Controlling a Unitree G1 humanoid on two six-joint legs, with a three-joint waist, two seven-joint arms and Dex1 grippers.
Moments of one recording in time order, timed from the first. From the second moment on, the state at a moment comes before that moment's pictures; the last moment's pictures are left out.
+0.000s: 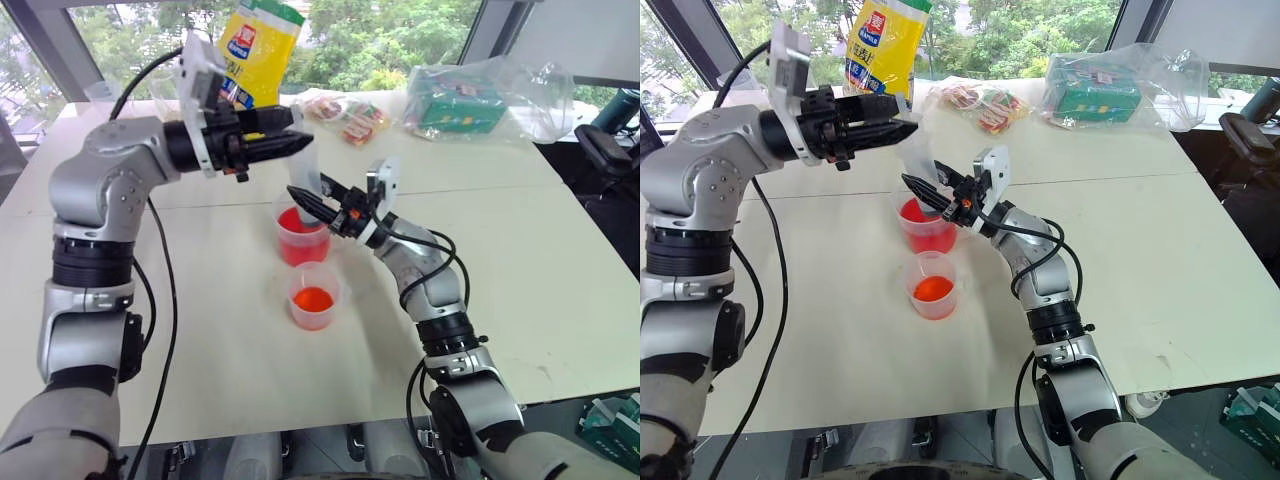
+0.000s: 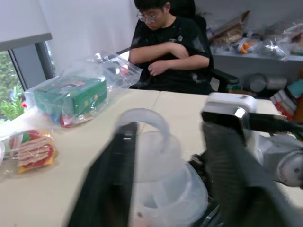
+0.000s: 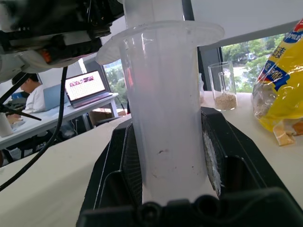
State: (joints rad) left arm -0.93 0.62 0.03 0.10 -0.61 0.63 -1.06; right arm -0.65 -0.08 0.07 0.22 0.35 0.12 0.79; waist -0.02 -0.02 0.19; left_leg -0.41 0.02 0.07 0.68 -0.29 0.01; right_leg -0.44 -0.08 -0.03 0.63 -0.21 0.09
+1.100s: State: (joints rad) left arm -0.83 0.75 0.13 0.03 -0.67 0.74 -1.07; right arm -0.46 -0.27 0.07 -0.31 0.73 0.56 0.80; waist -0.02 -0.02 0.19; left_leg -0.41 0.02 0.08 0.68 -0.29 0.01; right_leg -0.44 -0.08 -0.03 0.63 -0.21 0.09
